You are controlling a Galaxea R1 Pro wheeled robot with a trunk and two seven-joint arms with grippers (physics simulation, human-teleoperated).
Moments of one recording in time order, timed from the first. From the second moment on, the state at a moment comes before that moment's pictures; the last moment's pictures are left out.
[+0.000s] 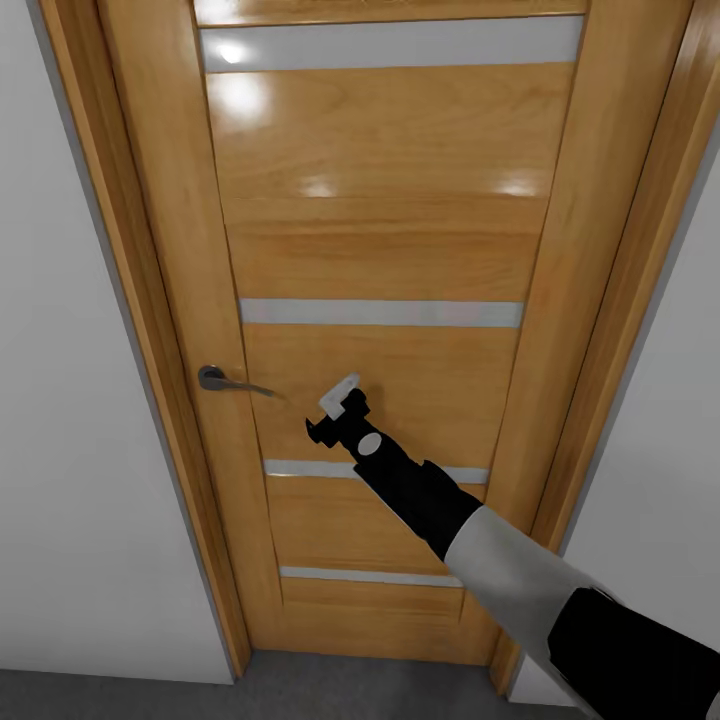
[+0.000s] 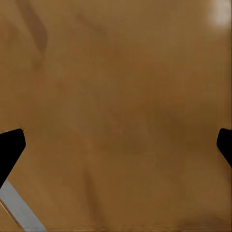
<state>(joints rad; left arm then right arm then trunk) 0.00 0.00 0.01 -0.02 0.08 -0.01 0.01 -1.00 0.17 0.79 -0.84 -0.02 0.32 -0.08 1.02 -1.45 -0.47</state>
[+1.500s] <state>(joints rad) 0.00 0.00 0.01 -0.02 0.08 0.00 0.00 -1.08 0.17 0.77 -0.45 0.08 0.15 -0.16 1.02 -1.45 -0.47</state>
